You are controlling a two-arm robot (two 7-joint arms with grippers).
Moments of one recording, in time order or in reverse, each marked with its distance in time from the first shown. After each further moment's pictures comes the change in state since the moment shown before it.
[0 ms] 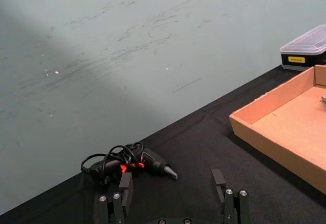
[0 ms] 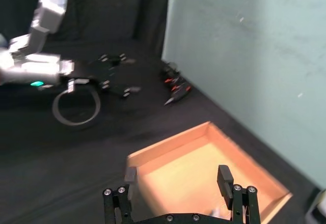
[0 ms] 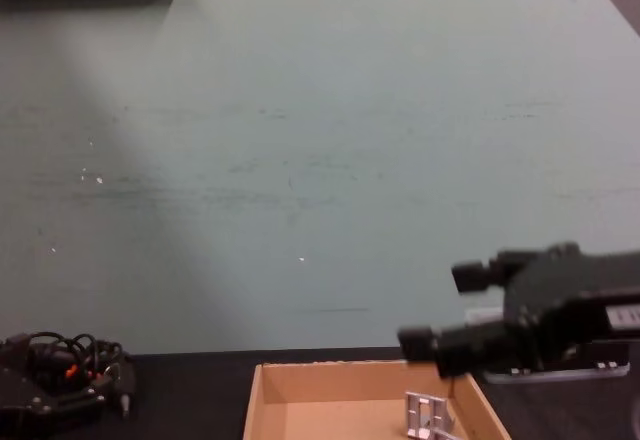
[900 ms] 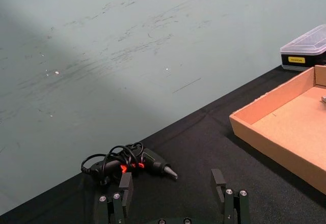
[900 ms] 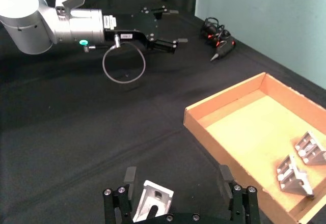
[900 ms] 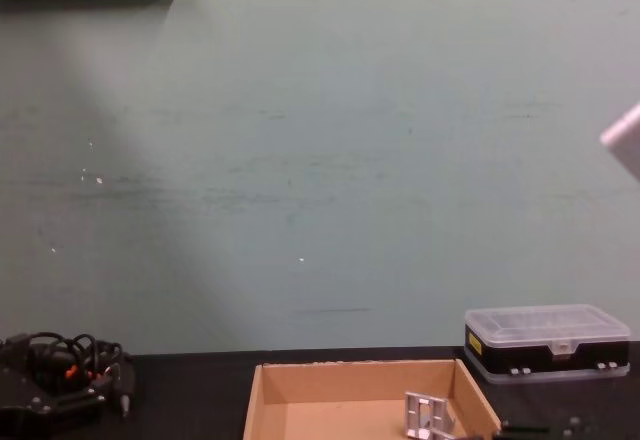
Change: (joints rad) left arm 0.000 0.000 0.000 0.000 0.000 0.000 0.000; right arm -0.140 0.060 -0.064 -0.070 0.056 0.060 -0.028
